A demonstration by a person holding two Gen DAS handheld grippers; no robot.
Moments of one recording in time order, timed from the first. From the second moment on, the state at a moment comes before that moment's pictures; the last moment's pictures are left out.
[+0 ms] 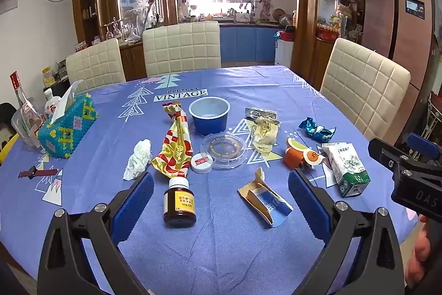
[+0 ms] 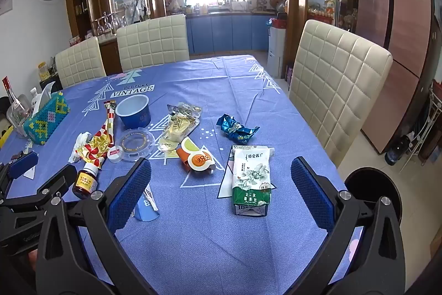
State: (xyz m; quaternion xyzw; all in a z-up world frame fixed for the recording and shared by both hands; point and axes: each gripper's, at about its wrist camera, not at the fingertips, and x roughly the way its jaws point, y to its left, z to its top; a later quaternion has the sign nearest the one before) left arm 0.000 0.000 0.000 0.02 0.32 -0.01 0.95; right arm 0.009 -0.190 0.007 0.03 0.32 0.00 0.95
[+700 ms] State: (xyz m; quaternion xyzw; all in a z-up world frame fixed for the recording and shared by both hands) left arm 0.001 -0.005 -0.001 0.02 0.32 -0.02 0.95; right arm 0.009 -0.191 0.006 0.03 0.32 0.00 0.95
